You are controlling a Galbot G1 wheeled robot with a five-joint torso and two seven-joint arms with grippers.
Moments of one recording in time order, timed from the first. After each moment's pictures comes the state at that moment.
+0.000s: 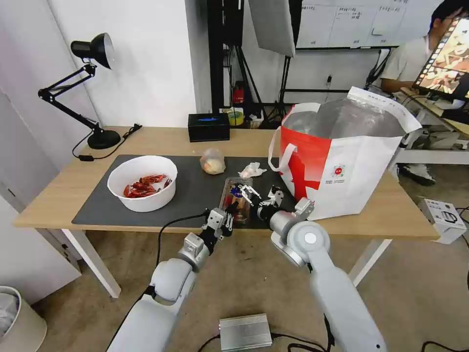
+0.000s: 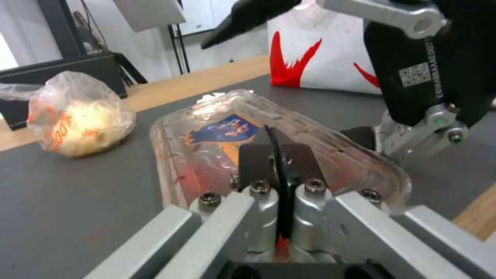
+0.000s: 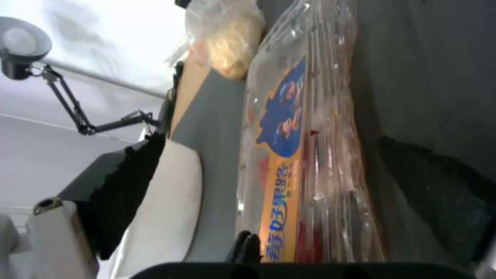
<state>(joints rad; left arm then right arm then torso) 1.12 -1.35 -0.22 -1.78 -0.03 0.05 0.23 -0.92 1.40 0.22 1.80 1.47 -0.43 0.51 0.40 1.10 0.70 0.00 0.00</state>
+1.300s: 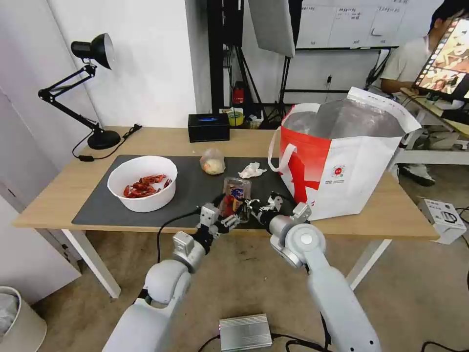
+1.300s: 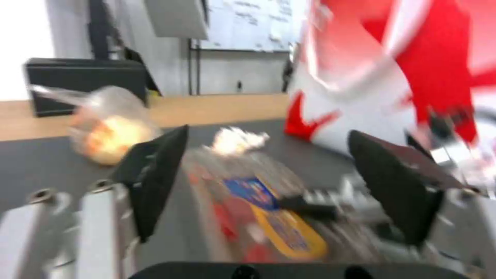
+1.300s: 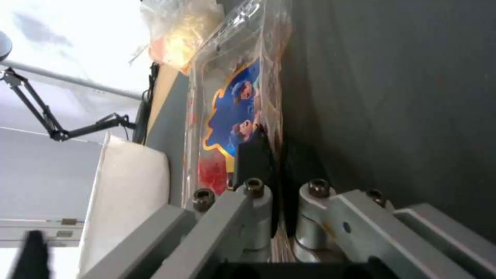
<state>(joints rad) 1.15 -1.33 -0.27 -1.89 -0.30 0.11 0.16 -0.93 1.41 0.23 1.73 1.44 -0.43 0.49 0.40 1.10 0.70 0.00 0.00</state>
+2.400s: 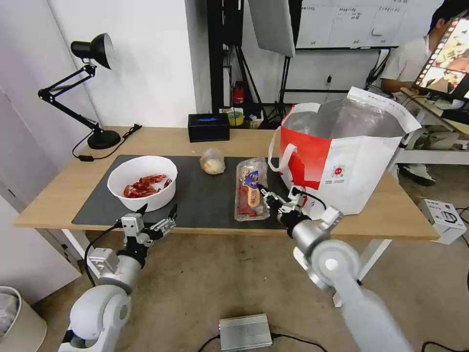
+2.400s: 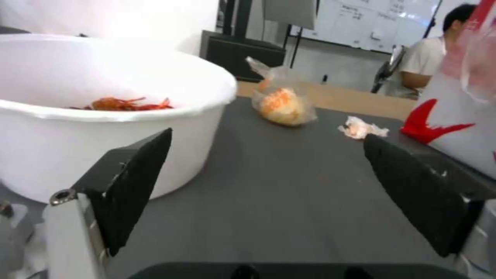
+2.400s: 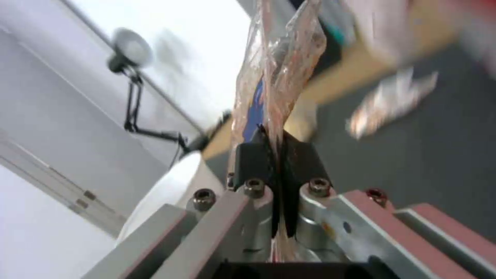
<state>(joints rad) 1.43 -1.28 -0.59 -2.08 -0.48 0.18 0.08 -1.15 1.18 0.29 2.10 1.10 -0.27 0.16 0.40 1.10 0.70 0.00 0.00</state>
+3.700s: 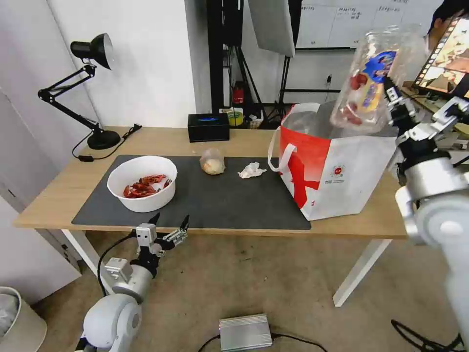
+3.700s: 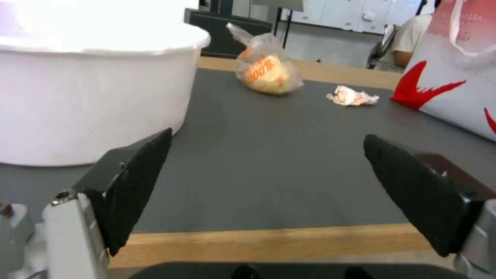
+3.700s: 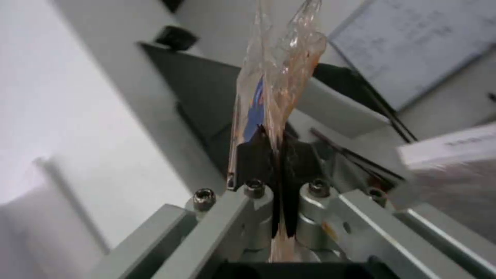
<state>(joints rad) 1.46 -1.34 -0.56 -2.04 -0.36 0.13 0.14 -0.88 0.94 0.66 2.08 1.43 -0.09 0.29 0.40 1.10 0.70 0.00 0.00</state>
